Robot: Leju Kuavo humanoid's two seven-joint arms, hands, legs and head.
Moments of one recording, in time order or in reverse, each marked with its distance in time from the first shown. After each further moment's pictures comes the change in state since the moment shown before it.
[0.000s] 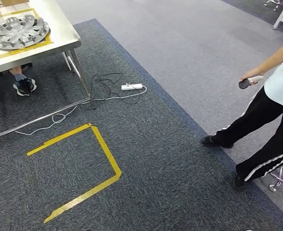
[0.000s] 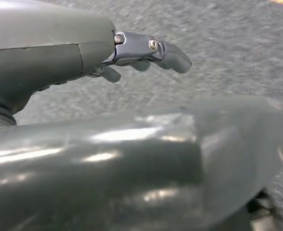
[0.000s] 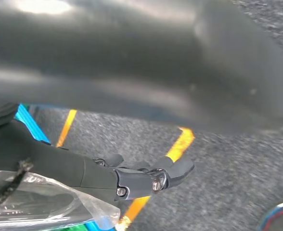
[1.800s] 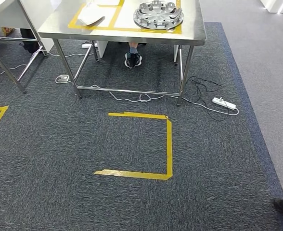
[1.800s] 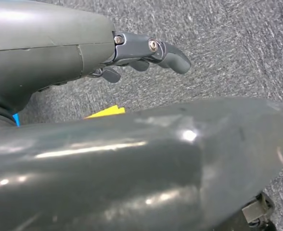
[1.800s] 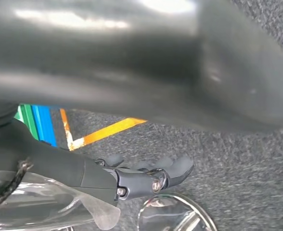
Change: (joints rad) left arm 0.000 0.004 -0.007 0.011 -0.003 -0.005 -0.007; right arm 0.014 0.009 0.000 -0.016 -0.006 0.004 -0.008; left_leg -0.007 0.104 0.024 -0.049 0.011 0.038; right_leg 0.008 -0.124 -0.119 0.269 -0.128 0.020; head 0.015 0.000
